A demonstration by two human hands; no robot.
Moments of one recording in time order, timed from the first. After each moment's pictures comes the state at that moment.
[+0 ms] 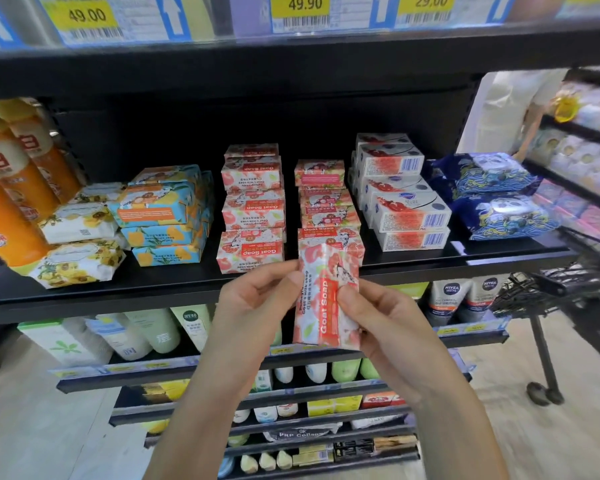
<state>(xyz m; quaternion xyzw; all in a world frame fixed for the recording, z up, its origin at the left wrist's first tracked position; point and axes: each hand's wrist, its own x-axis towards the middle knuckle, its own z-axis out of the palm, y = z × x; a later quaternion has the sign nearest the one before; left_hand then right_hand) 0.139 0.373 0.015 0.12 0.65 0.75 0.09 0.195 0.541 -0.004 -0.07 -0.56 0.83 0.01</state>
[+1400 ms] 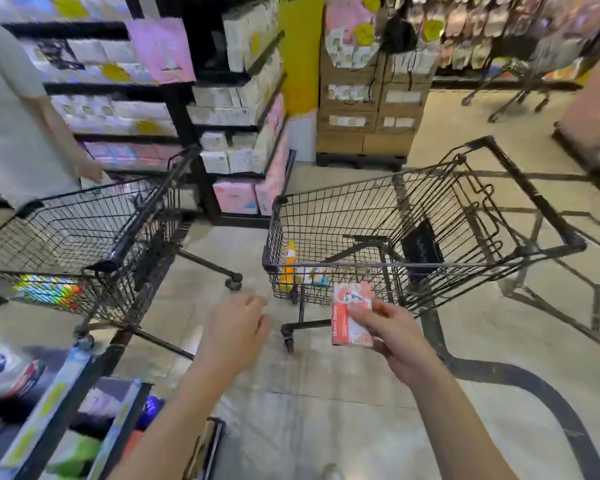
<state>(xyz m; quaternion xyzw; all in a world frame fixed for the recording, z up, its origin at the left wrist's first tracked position) 0.348 0.819 -0.157 0.81 0.58 0.10 0.06 0.621 0.779 -0.155 -0.58 -0.27 0.62 0.46</state>
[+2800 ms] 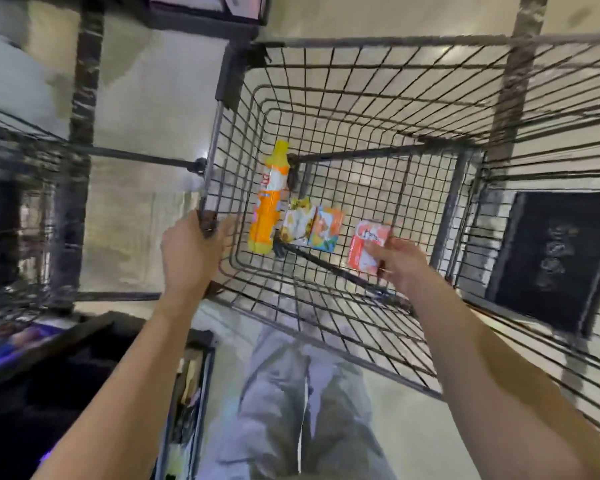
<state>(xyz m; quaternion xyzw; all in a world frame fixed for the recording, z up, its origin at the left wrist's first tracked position) 0.384 1.297 -0.432 0.50 0.81 0.06 0.29 0.701 1.269 -0.488 -0.74 -0.03 0.64 0.18</state>
